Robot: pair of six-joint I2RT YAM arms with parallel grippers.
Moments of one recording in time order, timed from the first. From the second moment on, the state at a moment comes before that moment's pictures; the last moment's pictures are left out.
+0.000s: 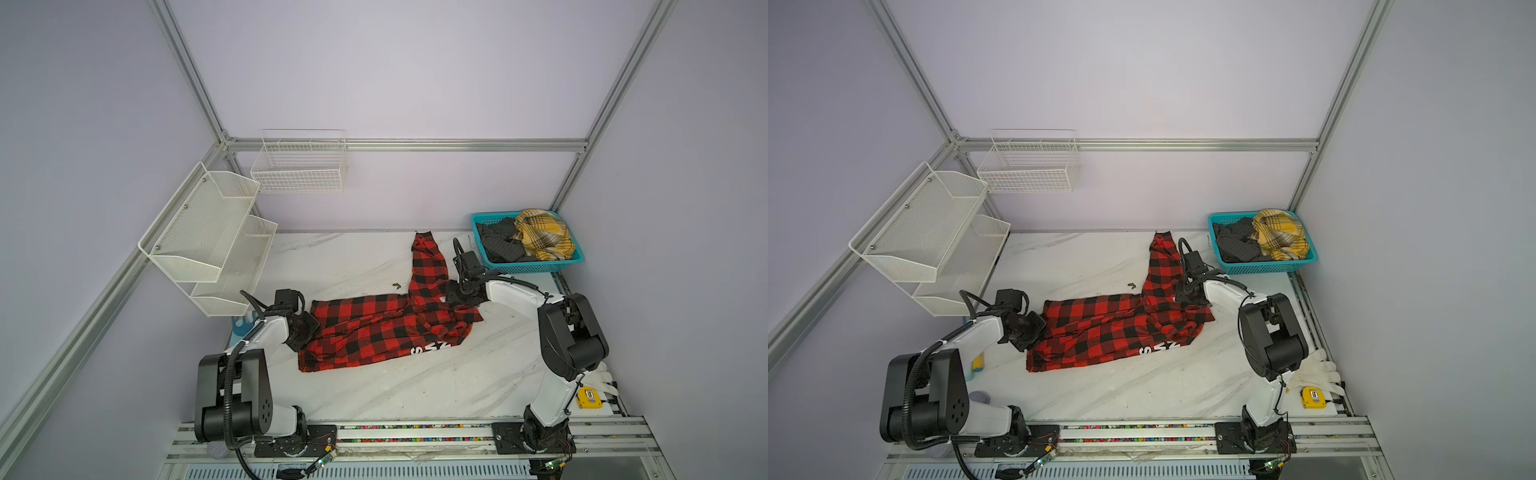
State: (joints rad) left arm 0.13 1.40 0.73 -0.55 0.14 -0.78; right arm 0.40 1.79 1.25 -0.50 0.05 0.49
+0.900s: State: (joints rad) left arm 0.05 1.71 1.02 -0.66 0.07 -0.67; right arm 0.39 2.54 2.26 -0.62 0.18 0.32
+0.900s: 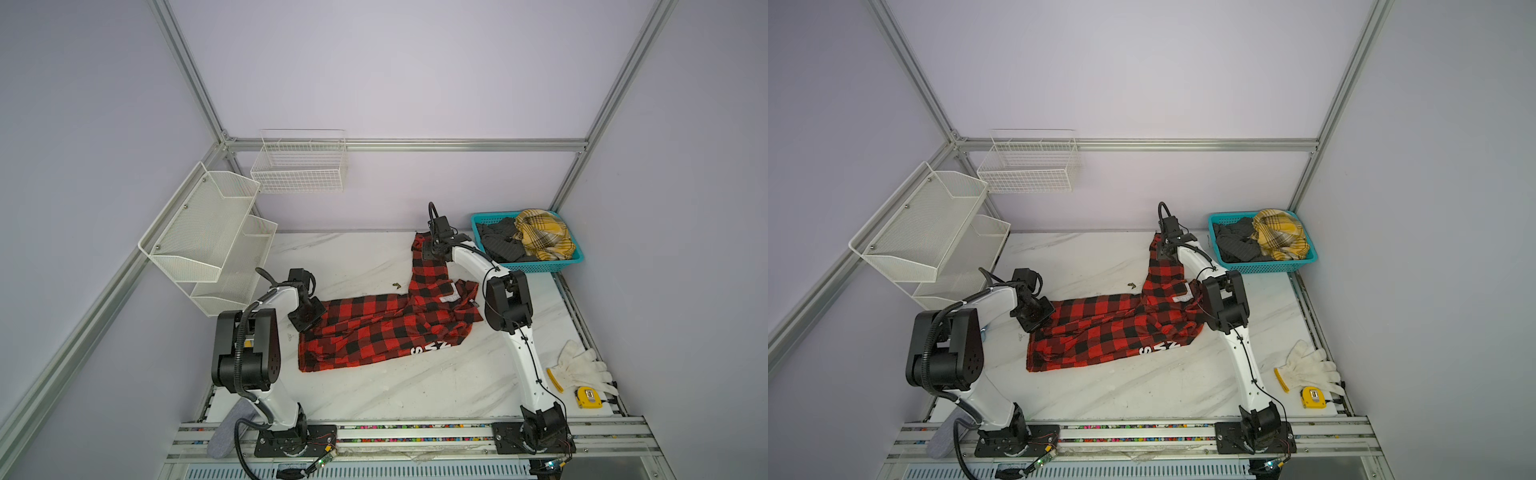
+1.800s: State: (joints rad) left arm -0.02 1.67 1.02 -0.68 0.03 -0.67; right arm 0.50 2.24 1.92 -0.54 0.22 0.26
